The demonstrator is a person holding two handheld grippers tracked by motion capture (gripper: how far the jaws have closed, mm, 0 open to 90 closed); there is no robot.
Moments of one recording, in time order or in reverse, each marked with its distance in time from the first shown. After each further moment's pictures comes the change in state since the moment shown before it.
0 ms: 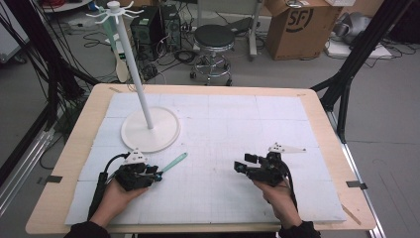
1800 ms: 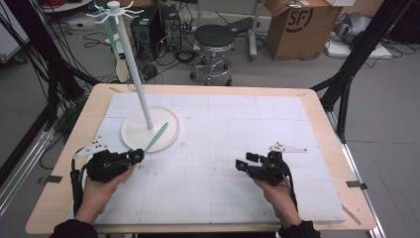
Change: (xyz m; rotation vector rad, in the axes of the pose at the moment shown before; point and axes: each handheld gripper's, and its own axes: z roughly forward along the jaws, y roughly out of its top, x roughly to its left) left arm 0.029 0.011 -0.072 -0.422 -0.111 -0.173; right arm -0.003 0.001 -0.001 -0.010 -0.040 0.001
